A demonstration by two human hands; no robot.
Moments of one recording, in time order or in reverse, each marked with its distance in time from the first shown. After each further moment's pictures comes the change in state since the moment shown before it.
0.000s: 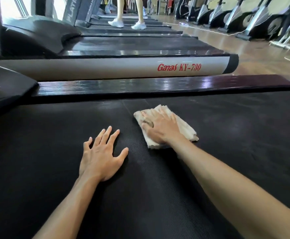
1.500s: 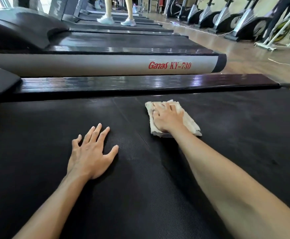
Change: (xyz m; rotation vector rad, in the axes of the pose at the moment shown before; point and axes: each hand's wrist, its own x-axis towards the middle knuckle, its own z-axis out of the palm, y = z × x) left_hand 0.000 0.003 -0.002 0.012 -0.036 0.003; right_hand 0.025 0.053 -0.003 -0.091 -0.021 0.235
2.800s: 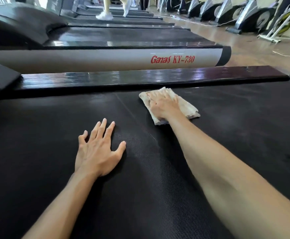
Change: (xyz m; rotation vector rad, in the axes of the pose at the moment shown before) left_hand 0.004 -0.003 0.003 -0.035 0.036 0.014; right_hand 0.038 -0.029 0.006 0.034 0.029 -0.115
